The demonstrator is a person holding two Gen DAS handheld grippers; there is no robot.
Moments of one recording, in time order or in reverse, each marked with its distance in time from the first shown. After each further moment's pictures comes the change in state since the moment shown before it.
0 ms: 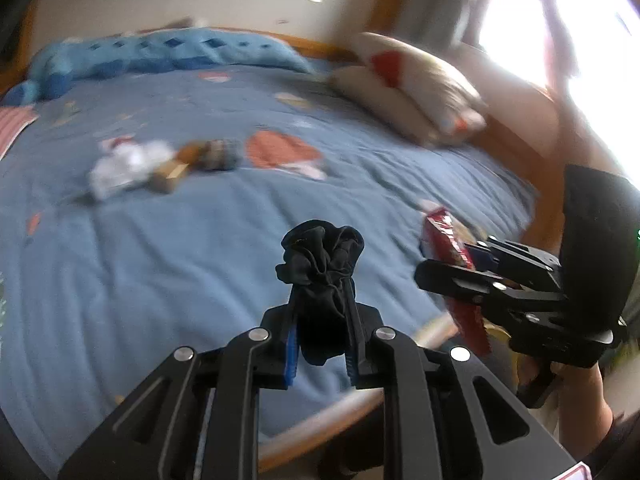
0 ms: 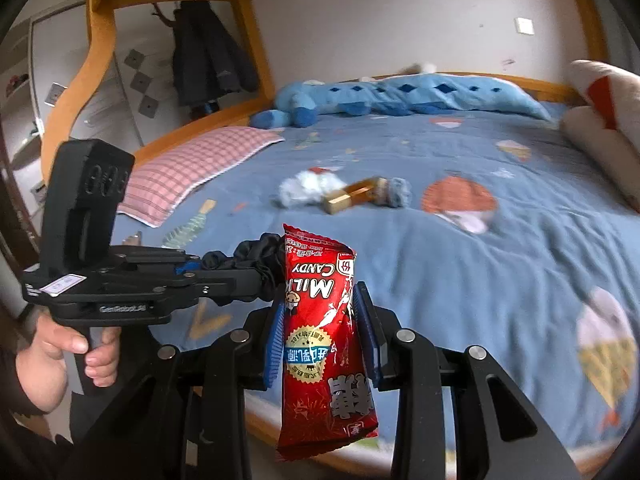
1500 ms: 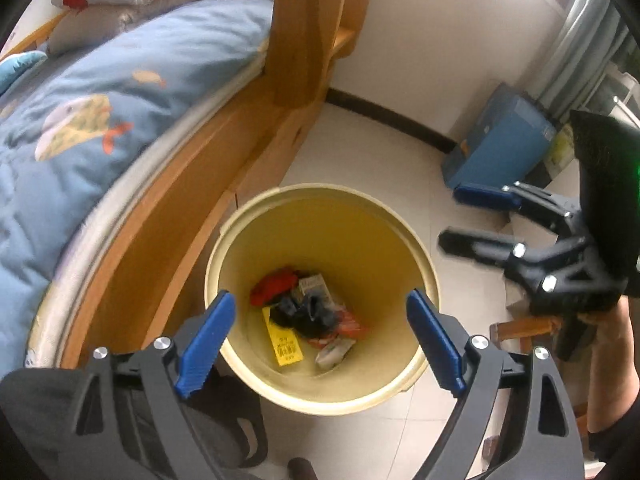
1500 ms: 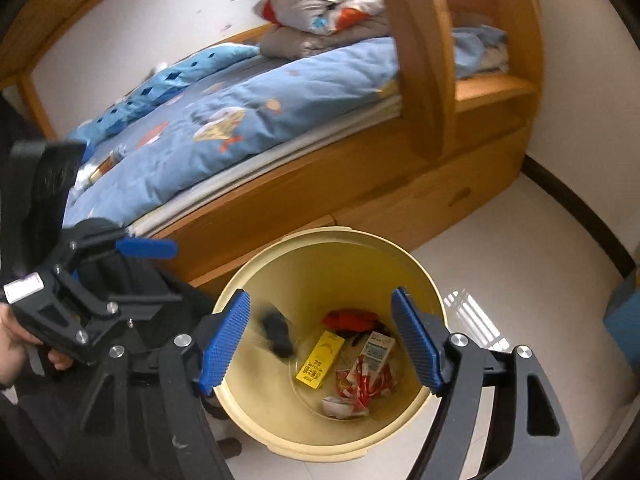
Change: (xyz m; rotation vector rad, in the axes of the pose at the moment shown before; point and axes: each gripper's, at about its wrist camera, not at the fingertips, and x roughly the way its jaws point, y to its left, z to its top) left arm 0.143 -0.330 -0.140 0.564 0.433 -0.370; right arm -0.281 -0.120 -0.278 0.572 0.036 -0.612
